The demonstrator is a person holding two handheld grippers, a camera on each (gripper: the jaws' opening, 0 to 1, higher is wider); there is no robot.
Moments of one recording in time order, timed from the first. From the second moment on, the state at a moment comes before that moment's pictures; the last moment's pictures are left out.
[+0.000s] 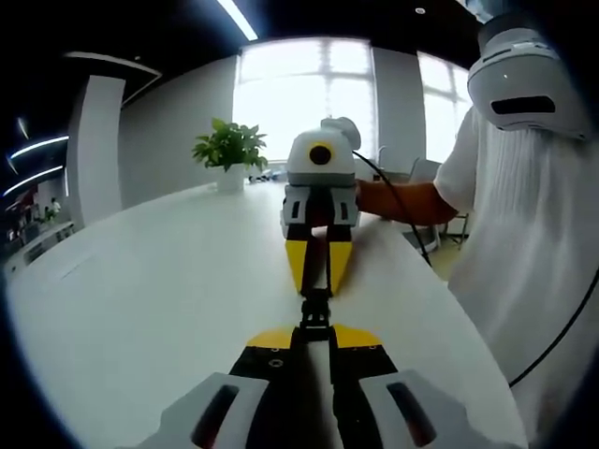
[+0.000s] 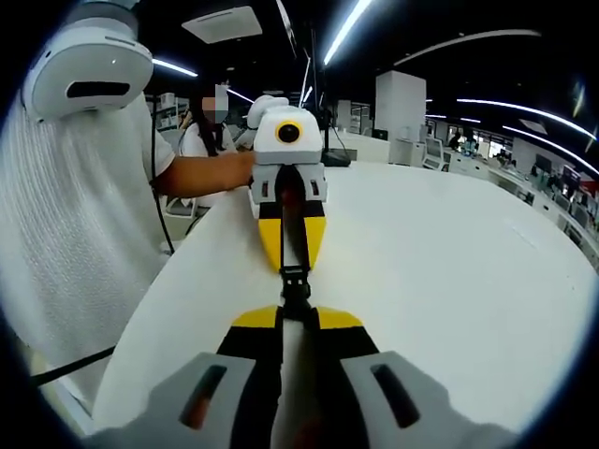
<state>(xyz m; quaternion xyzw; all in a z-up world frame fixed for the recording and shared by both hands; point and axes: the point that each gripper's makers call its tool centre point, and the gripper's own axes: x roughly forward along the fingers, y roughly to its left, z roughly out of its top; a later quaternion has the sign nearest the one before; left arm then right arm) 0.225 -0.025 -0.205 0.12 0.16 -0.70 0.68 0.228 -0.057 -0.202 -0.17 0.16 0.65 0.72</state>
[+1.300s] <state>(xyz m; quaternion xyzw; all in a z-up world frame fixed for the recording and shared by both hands) 0.219 -0.030 -0.205 0.13 0.17 -0.69 0.69 0.227 -0.054 -0.203 -0.17 0.18 0.64 0.73</state>
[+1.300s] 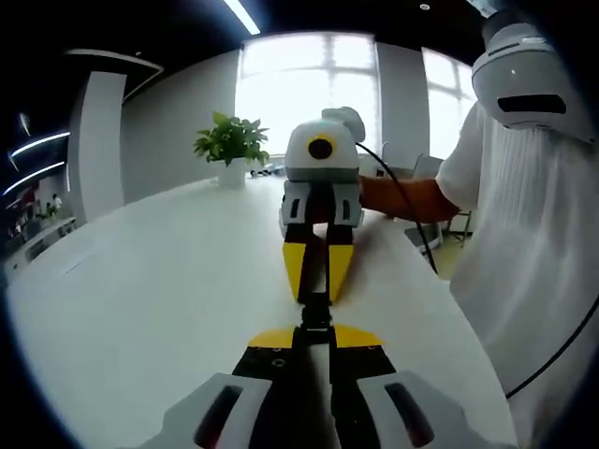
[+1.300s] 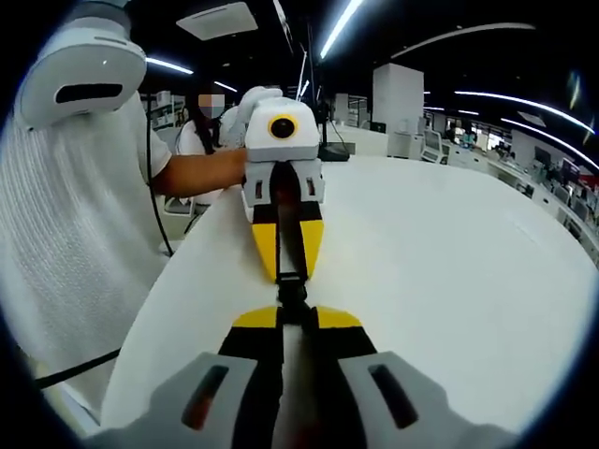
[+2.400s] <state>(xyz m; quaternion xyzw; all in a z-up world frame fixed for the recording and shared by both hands) 0.218 -0.036 -0.206 0.14 0.17 -0.68 0.70 0.219 -0.048 -0.201 -0.18 0.16 0.65 0.72</state>
